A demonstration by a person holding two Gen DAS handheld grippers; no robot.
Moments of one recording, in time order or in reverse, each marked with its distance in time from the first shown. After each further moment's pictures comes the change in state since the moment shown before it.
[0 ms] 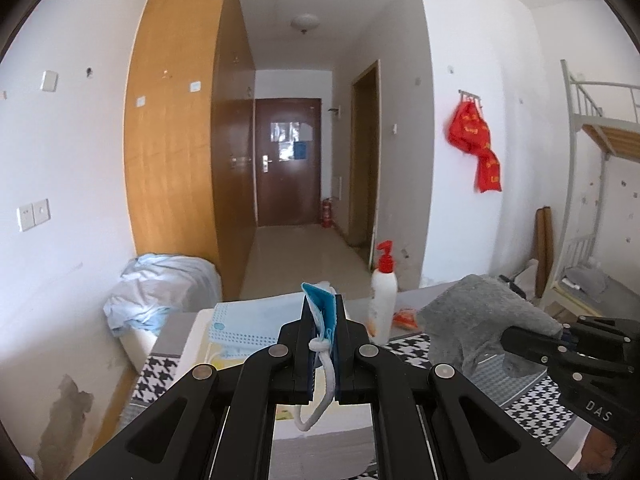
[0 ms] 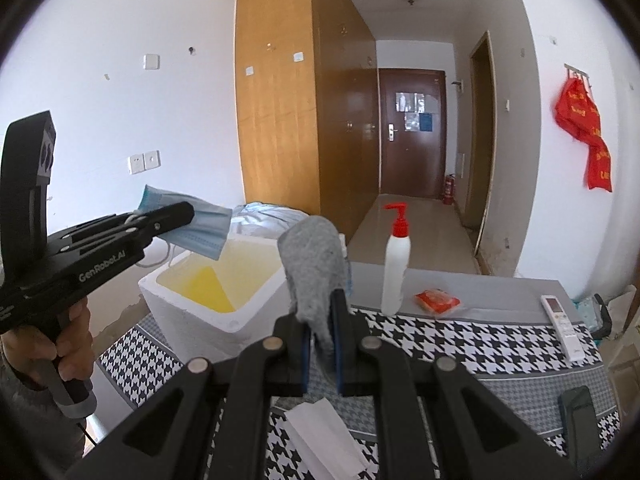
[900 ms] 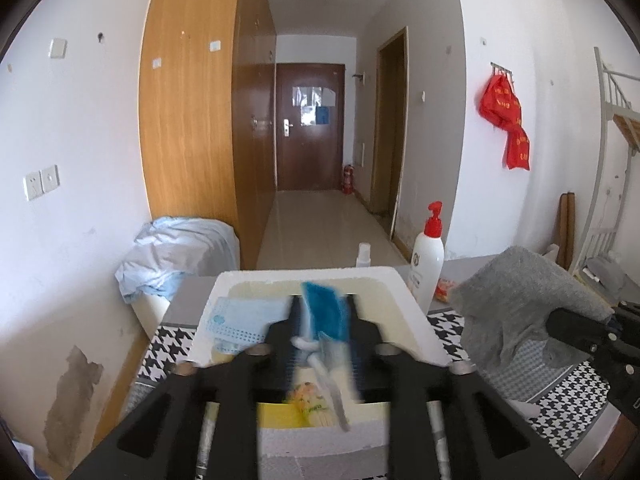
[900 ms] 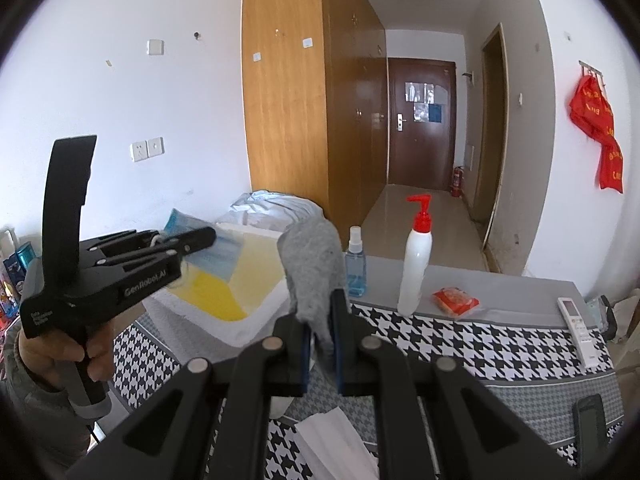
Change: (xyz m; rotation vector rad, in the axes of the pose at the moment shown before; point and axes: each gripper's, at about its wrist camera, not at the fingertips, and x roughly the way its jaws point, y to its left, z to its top) left arm 0.044 0.030 -0.014 -0.043 0.132 0.052; right arm 0.028 0.012 0.007 -0.018 0.045 0.008
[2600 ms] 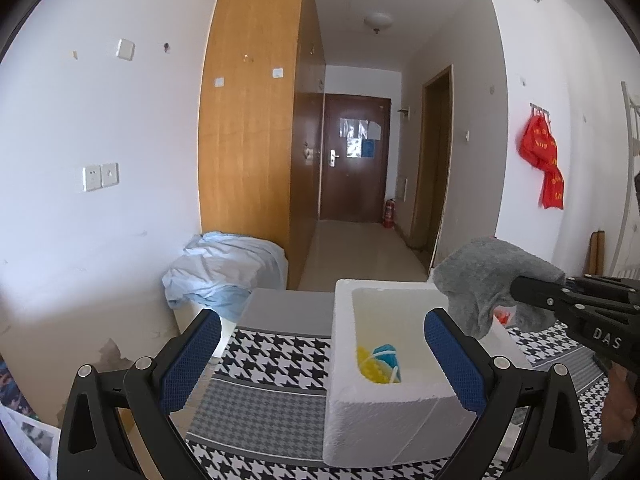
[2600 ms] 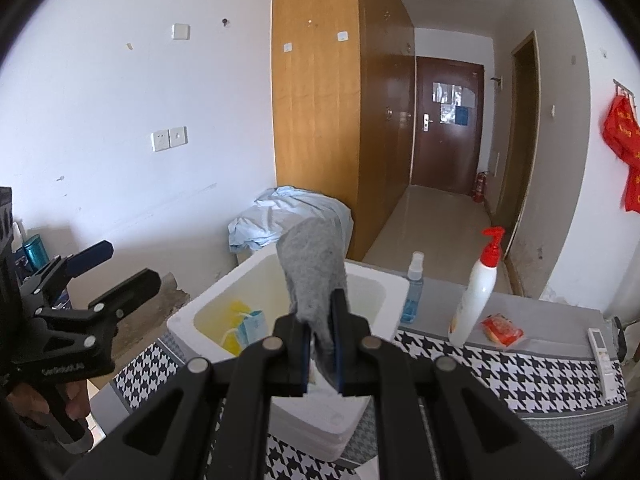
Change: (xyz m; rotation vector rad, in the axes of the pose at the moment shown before) left arm -0.065 0.070 -0.021 -0.076 -0.133 0.149; right arm 0.048 0.061 0.035 -0.057 0.028 0.071
